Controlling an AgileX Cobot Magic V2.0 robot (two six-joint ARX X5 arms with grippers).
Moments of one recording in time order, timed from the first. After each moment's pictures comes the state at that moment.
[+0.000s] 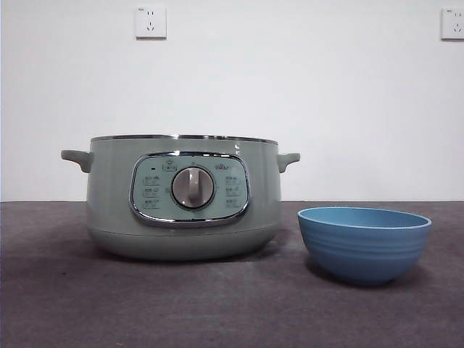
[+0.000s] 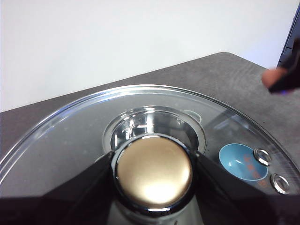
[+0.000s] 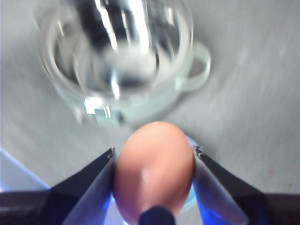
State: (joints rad) left arm -0.43 0.56 1.21 -0.90 0.07 0.01; right arm 0.58 1.31 1.53 -1.11 -0.04 -0.05
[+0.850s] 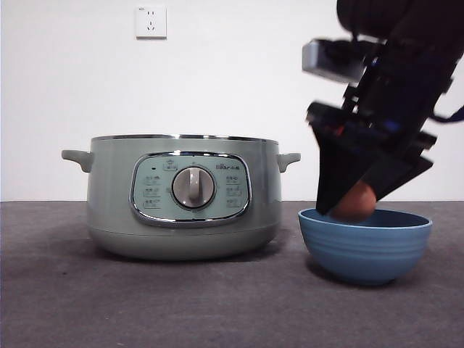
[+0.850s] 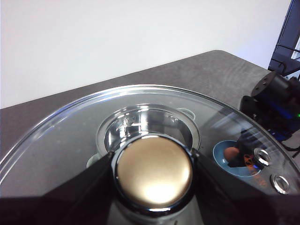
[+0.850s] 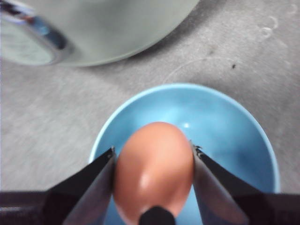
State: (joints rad) left arm -0.43 0.56 1.21 -0.92 0.09 0.01; right arm 0.54 1.45 0.88 -0.47 -0.08 -0.05
